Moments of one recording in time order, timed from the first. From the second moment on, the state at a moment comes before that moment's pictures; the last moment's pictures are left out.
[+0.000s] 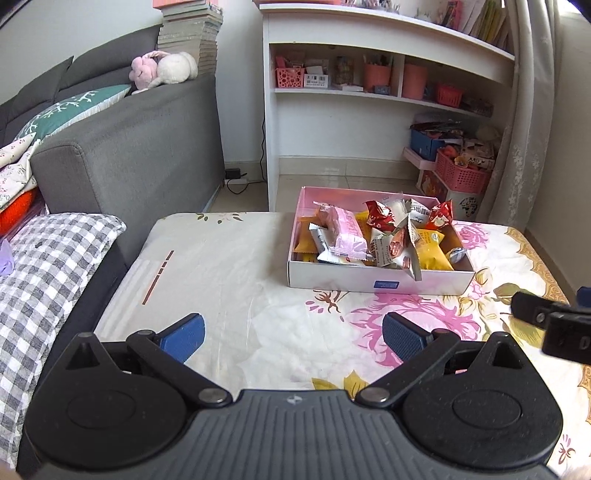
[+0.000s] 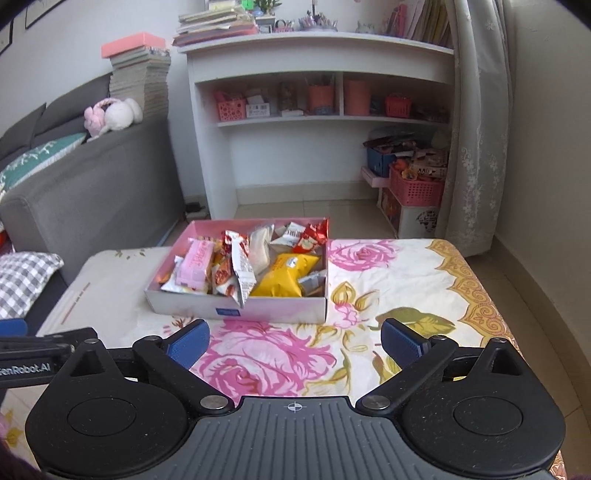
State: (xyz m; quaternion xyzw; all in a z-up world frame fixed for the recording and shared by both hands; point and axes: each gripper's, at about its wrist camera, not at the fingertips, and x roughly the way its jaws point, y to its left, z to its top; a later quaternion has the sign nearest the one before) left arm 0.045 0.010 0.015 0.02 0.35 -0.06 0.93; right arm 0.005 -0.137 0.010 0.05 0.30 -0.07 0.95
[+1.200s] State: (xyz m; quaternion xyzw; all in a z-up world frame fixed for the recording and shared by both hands) left arm 0.042 0.004 0.011 0.03 0.36 -0.05 0.93; right arm 0.009 -0.132 0.005 0.04 0.31 -0.07 0.95
